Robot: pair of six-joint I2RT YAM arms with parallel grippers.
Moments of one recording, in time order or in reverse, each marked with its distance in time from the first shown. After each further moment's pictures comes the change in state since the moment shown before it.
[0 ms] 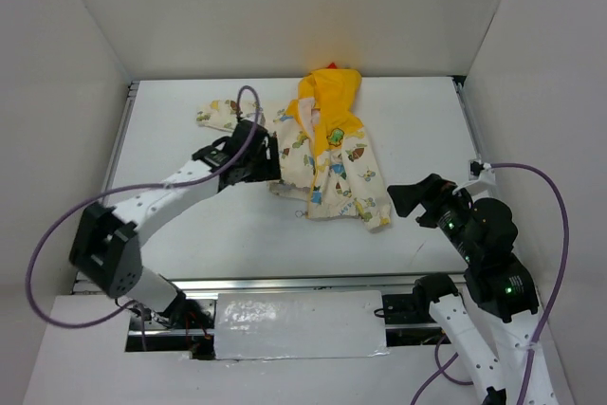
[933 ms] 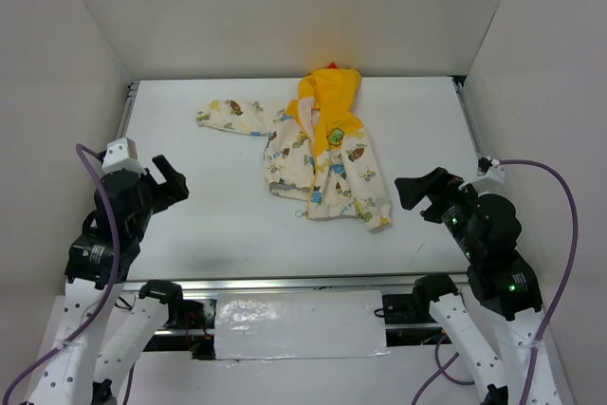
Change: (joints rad) left arm 0.393 -0.808 -0.211 -0.247 -0.110 0.136; right arm 0.000 0.037 0.047 -0.008 0.089 -0.009
